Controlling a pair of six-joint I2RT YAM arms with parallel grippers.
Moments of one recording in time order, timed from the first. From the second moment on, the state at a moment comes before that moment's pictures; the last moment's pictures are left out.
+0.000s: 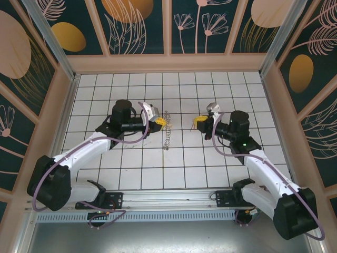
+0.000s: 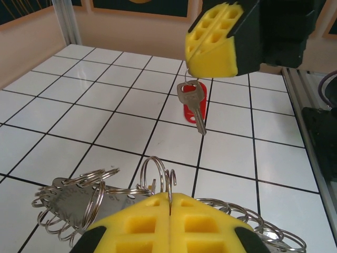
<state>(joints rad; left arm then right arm) -0.52 1.32 0.80 0.12 0.79 0.23 0.34 0.96 0.54 0.17 -0.68 0.04</state>
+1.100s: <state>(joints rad) -0.53 1.35 0.80 0.16 0.81 0.14 0.59 1.20 0.74 0.22 -0.71 -0.08</state>
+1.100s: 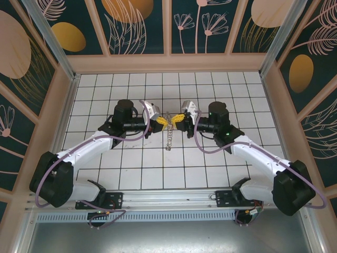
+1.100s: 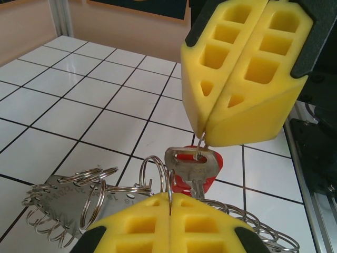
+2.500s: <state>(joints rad) -0.52 1.36 0.80 0.17 0.80 0.16 0.63 1.26 0.81 0.08 -0.52 -0.07</state>
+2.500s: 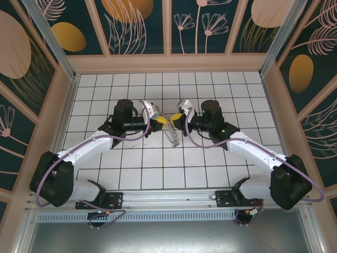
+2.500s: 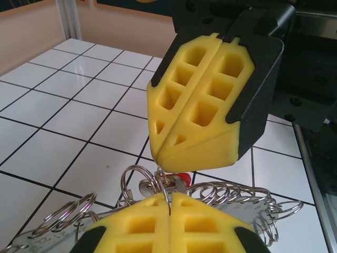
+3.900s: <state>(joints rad) -0.53 1.34 0.77 0.15 0.88 0.37 0.62 1.17 0.74 0.02 -0.68 -0.35</state>
